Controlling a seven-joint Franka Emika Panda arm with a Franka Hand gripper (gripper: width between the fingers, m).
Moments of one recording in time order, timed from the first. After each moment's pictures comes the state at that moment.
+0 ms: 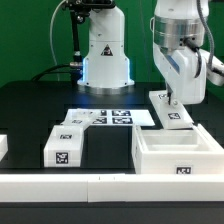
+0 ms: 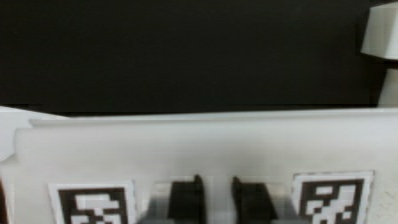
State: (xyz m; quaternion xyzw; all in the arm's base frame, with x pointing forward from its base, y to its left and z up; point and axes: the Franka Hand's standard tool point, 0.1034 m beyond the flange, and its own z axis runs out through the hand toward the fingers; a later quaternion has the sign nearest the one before) arm 0.466 0.102 0.073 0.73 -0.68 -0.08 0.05
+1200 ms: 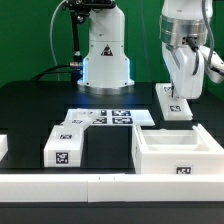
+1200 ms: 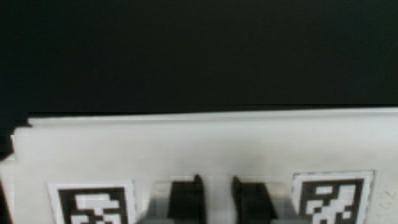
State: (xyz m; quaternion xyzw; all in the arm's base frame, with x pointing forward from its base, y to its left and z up) arm 0.422 0.120 0.076 0.69 -0.71 -0.09 0.07
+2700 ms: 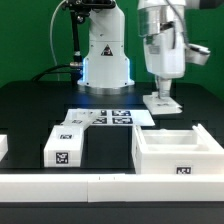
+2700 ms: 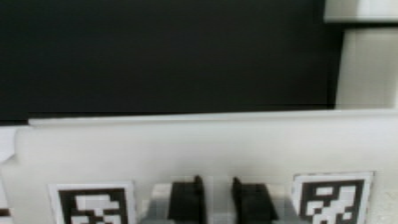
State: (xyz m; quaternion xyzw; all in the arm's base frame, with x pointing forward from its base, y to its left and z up) arm 0.441 0.077 0.076 0.68 -0.73 0.02 -0.07
